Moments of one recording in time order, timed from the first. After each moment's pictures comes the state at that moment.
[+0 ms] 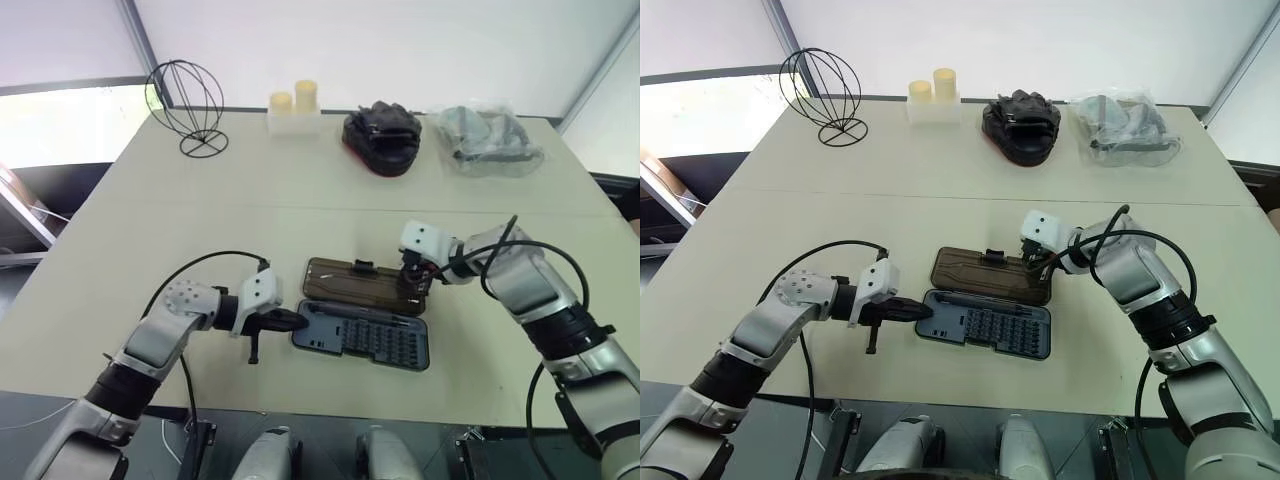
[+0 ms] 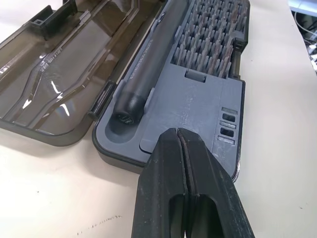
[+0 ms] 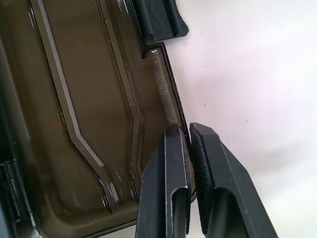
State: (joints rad) left arm -0.35 0.62 -0.30 -0.03 -0.25 0.29 -1.18; right arm -0.62 -0.75 0.36 -0.01 -0.17 0.72 1.03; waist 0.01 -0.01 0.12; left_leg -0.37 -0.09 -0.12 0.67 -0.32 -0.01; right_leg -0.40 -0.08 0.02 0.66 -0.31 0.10
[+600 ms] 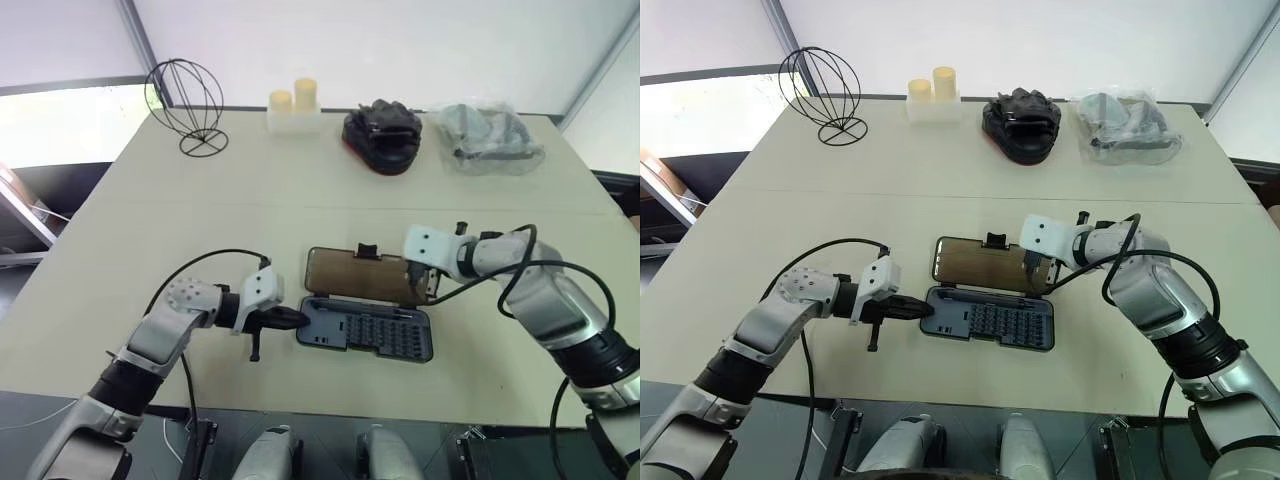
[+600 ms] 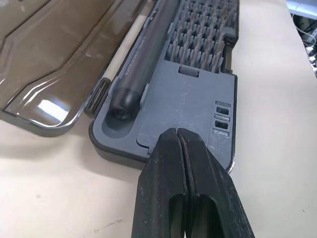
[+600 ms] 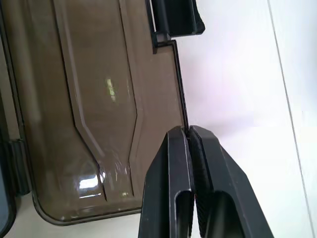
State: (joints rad) left arm -0.37 0.61 -0.30 -0.01 -0.25 0.30 -1.20; right arm -0.53 -0.85 0.34 -0.23 -0.21 0.64 0.91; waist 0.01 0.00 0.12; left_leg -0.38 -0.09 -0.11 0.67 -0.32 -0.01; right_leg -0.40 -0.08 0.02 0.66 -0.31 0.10
